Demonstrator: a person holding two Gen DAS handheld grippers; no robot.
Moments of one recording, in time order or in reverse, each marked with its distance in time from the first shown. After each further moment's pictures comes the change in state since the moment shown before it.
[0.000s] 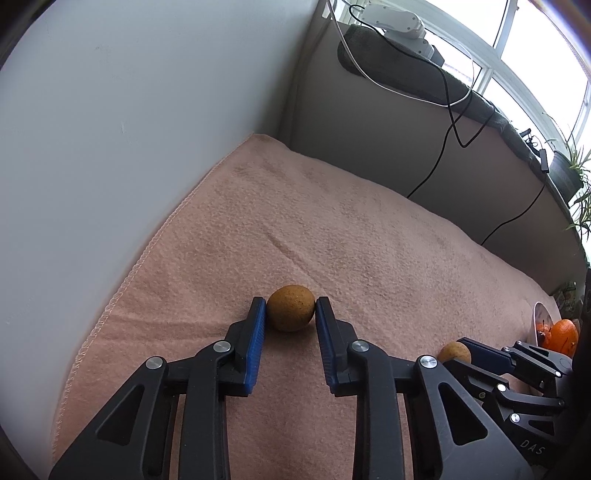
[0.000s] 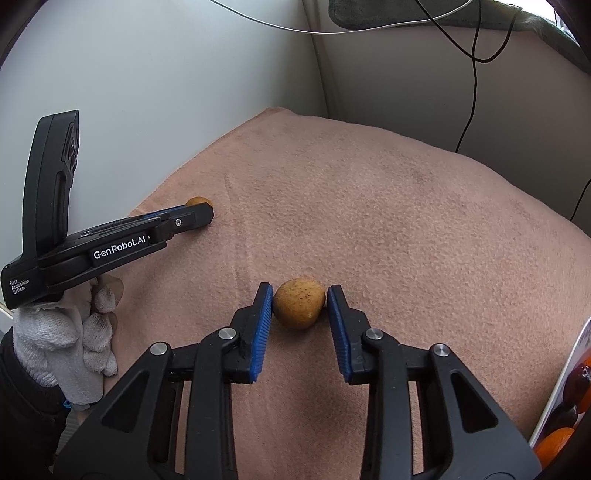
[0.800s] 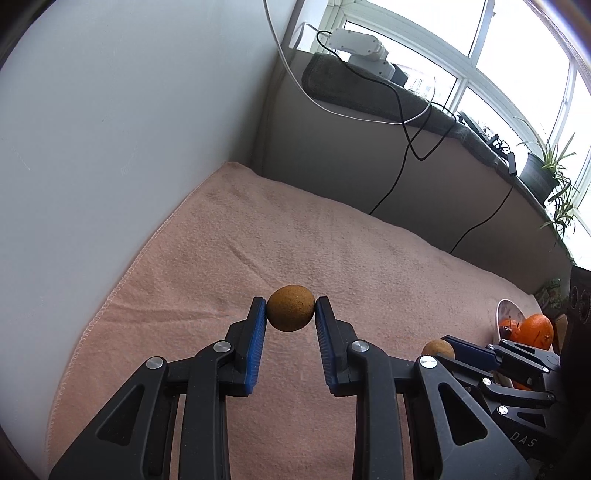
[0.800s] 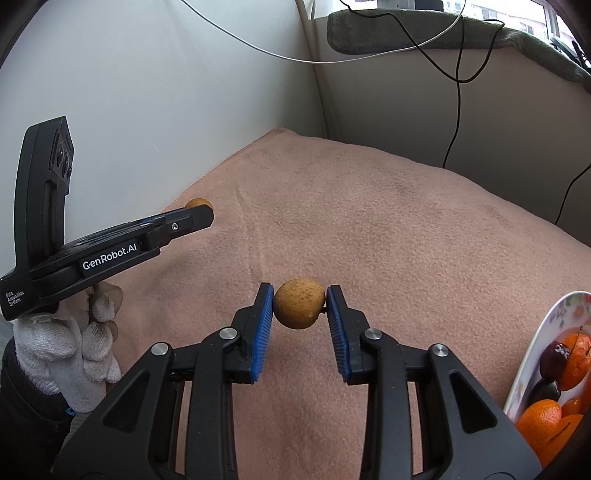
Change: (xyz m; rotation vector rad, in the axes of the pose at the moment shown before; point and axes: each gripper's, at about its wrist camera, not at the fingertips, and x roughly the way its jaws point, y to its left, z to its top) left arm -0.043 -0.025 -0.013 0.031 -0.075 -0.059; right arm -0.045 -0.005 -0.011 0.008 -0.068 0.007
